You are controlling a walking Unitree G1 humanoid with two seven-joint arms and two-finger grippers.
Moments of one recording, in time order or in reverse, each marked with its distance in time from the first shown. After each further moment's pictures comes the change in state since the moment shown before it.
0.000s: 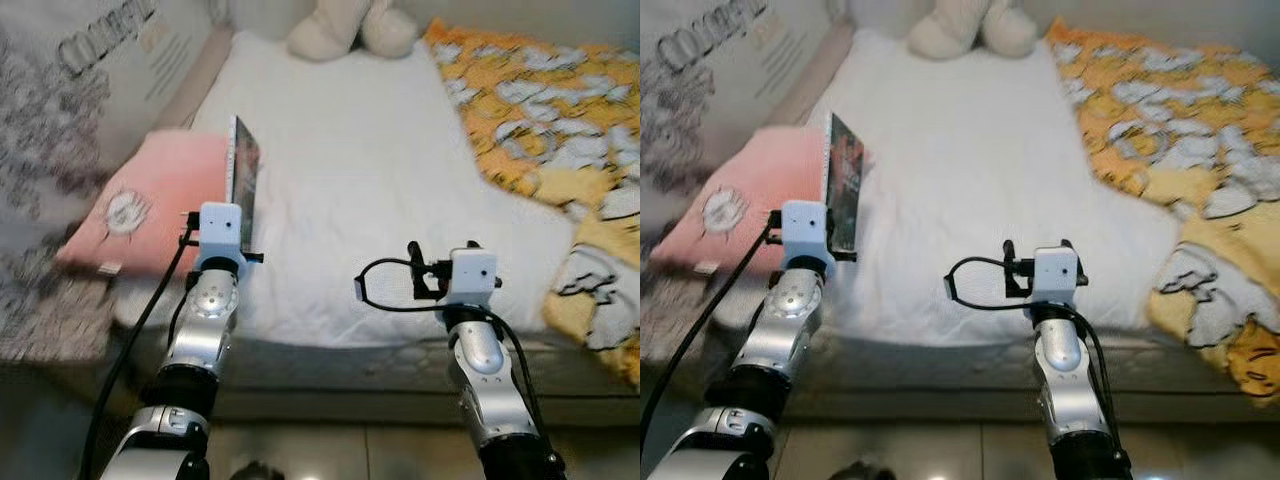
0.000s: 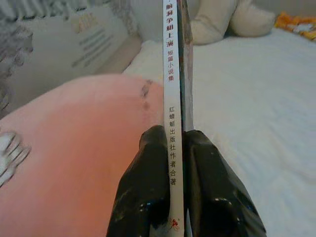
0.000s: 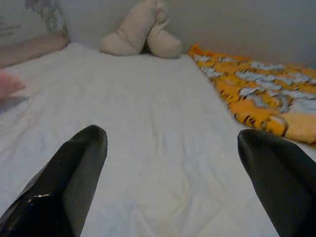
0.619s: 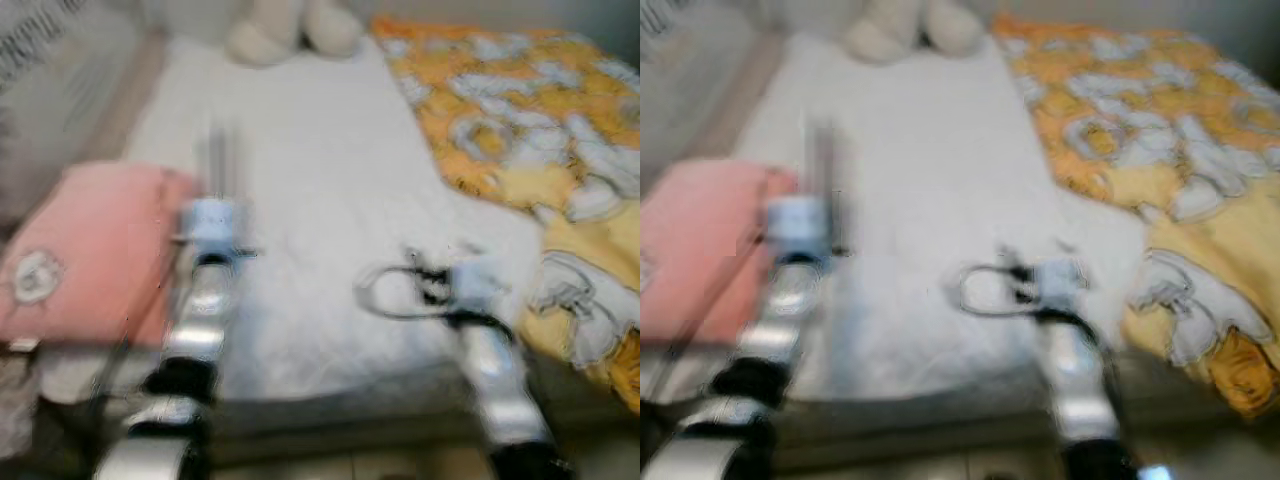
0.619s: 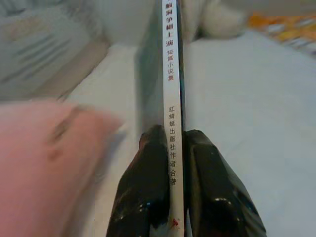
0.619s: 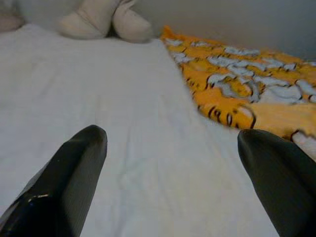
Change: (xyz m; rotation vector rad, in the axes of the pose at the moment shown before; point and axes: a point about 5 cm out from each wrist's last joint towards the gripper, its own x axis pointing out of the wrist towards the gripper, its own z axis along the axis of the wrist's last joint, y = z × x) left arm 0.006 -0.010 0.005 -0.024 -0.012 -0.013; right arm -0.006 -0.014 -0.008 -0.034 0.033 0.012
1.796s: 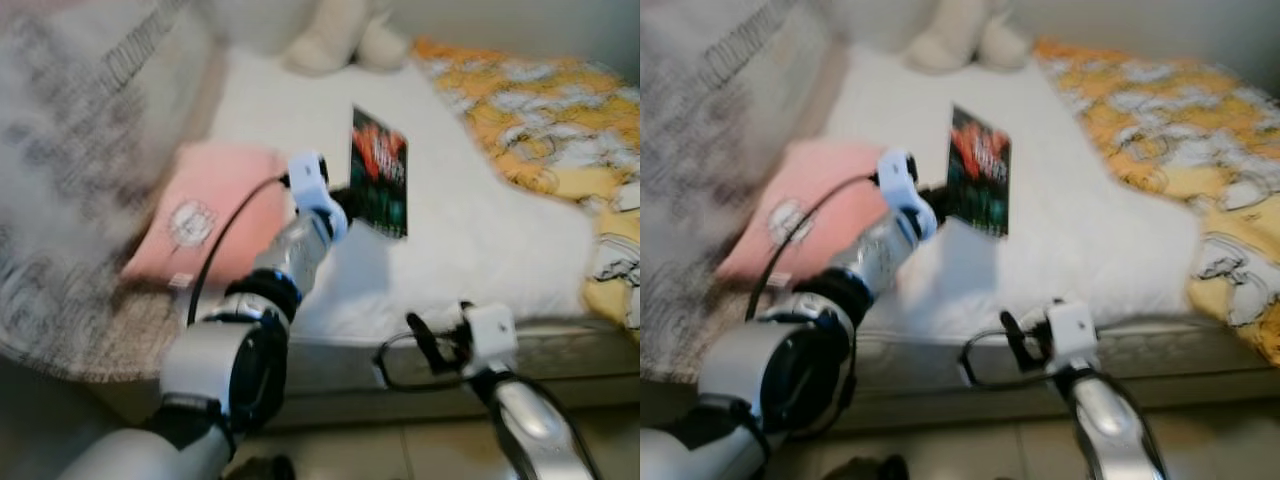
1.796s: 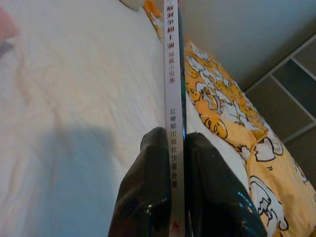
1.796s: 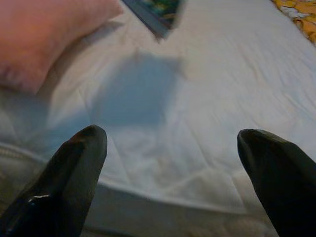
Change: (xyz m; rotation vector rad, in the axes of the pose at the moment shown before) left arm 0.028 -0.111 0.056 -0.696 0.286 -0.464; right arm -0.074 -0.015 -0.017 0.018 0.244 0.265
